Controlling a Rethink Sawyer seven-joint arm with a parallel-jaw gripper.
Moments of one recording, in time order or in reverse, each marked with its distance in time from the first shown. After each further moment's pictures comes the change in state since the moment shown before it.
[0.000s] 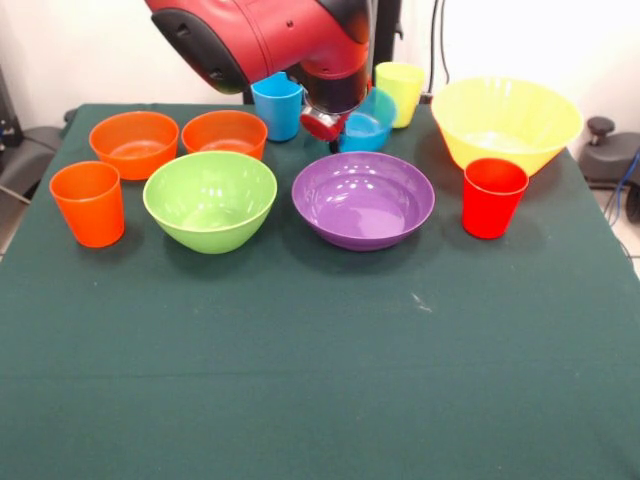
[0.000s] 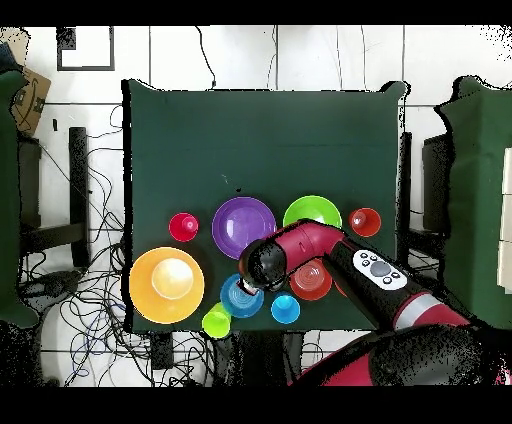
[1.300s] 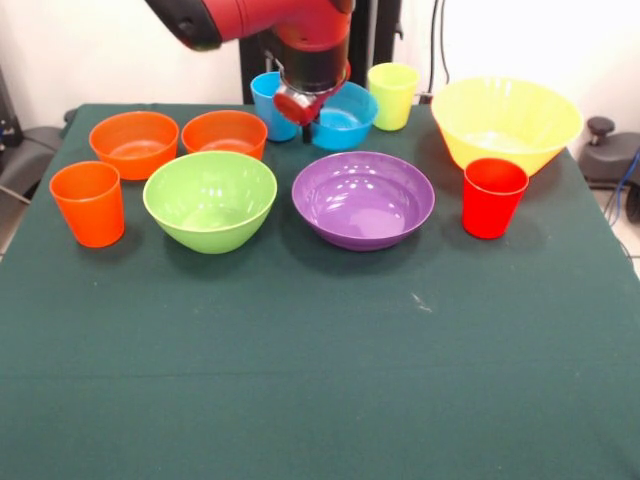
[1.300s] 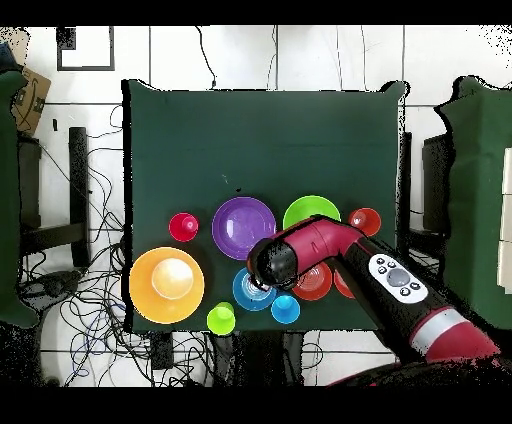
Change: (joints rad) arm -0.013 -0.155 0.008 0.040 0.009 0.000 0.000
